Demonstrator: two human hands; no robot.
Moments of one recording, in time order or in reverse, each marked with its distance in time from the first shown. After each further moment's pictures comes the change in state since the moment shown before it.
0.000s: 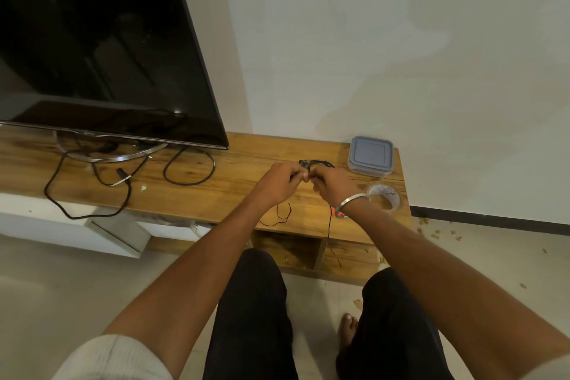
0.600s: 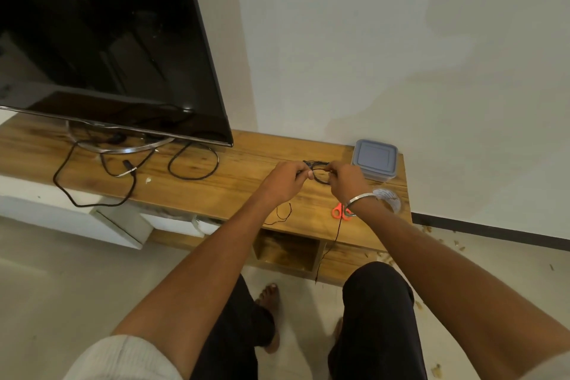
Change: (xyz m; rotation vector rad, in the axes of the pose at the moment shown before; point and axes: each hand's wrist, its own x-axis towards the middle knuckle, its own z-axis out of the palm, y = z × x) left_hand 0.000 0.008 0.012 -0.038 0.047 -0.077; right_hand 0.004 0.024 -0.006 -0.062 0.155 0.057
